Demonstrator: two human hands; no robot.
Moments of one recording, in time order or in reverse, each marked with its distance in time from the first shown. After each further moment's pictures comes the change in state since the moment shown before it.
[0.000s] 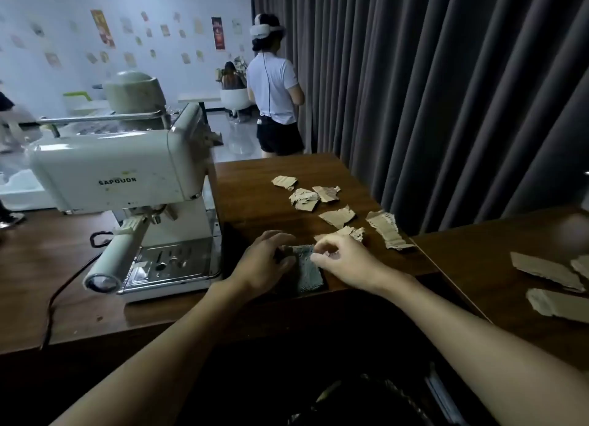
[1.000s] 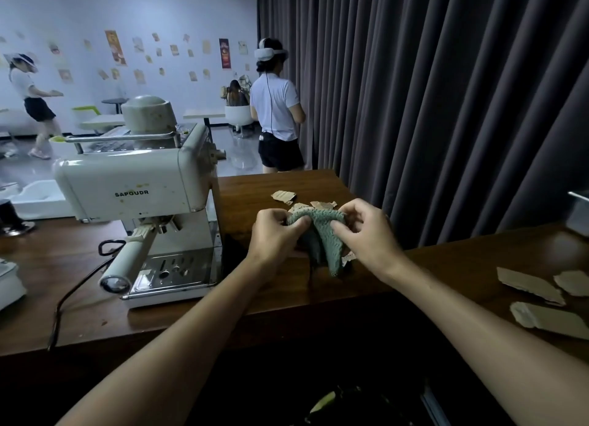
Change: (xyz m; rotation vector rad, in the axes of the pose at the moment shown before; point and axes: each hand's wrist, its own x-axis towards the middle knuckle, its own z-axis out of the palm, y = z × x) left_hand 0.003 0.105 -0.041 -0.673 0.300 -0.241; right_hand -0.032 -0.054 -0.050 0.073 0.449 -0.220
